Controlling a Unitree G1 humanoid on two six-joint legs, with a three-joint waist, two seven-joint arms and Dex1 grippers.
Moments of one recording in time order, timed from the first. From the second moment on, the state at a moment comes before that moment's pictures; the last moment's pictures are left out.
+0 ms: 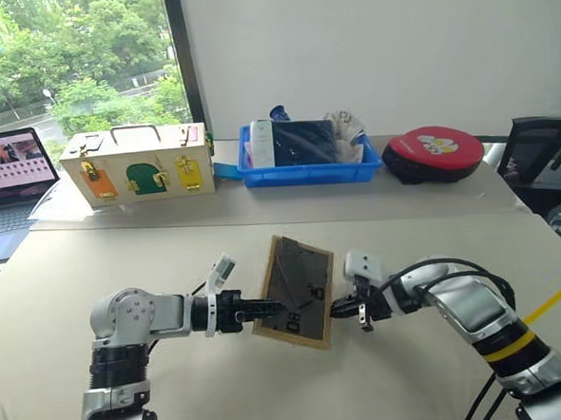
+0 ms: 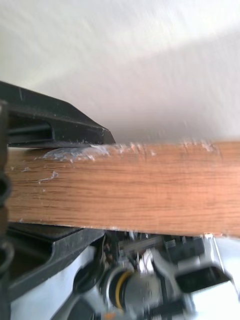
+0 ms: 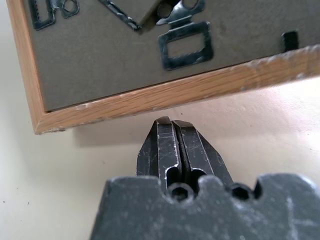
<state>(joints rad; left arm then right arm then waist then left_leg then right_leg) -0.54 0.36 0.24 0.06 -0.94 1.61 -0.58 -0.55 -0.69 0.35 -0.08 0.21 0.69 1.11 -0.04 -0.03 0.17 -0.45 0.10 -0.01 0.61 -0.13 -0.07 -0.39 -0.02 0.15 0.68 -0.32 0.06</state>
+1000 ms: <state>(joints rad) -0.57 0.30 0.42 0.07 -1.07 1.61 -0.40 -0.82 -0.46 0.17 0.07 0.53 0.93 1.05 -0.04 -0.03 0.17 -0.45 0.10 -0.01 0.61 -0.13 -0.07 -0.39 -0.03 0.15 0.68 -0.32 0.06</state>
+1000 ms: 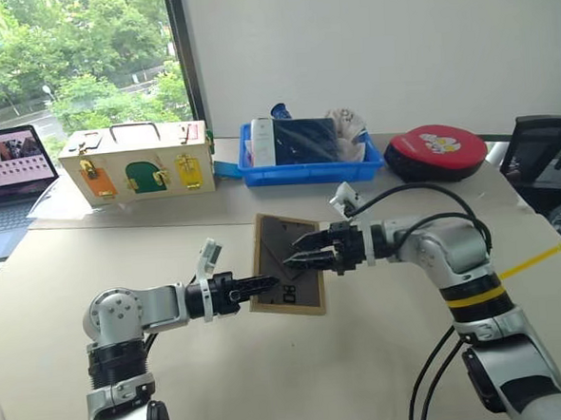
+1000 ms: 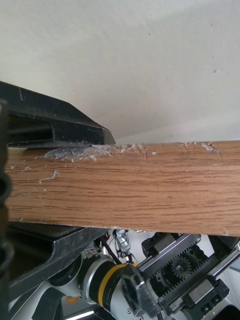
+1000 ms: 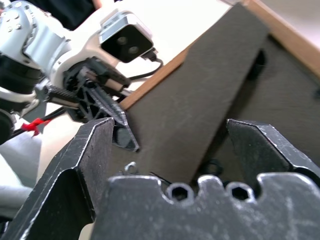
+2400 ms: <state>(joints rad) -0.67 0.33 0.44 0.27 -1.49 1.61 -0.10 -0.58 -0.59 0.17 0.27 -0.77 -0.80 0.07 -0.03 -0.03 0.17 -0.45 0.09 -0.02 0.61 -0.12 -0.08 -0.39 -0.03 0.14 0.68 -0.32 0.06</state>
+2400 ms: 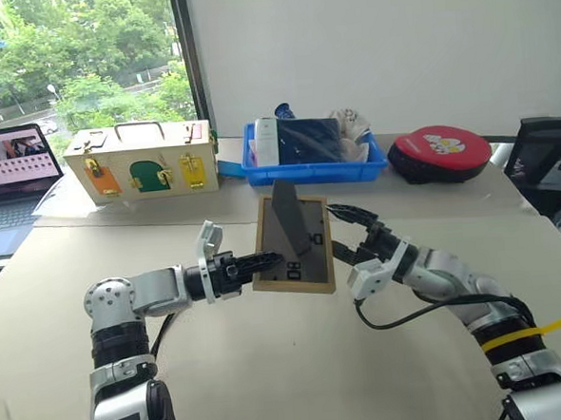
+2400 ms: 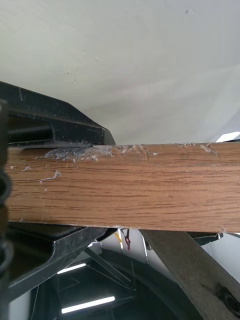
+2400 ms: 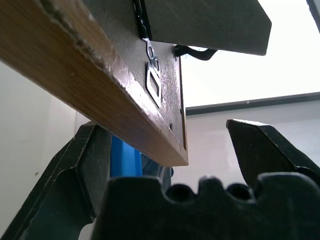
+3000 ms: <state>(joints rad) -0.54 0.56 0.42 0.10 -1.30 1.29 -0.40 -0.64 -0.59 0.23 0.40 -0.48 -0.82 0.21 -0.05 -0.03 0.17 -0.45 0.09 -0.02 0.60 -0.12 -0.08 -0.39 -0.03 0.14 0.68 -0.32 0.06</state>
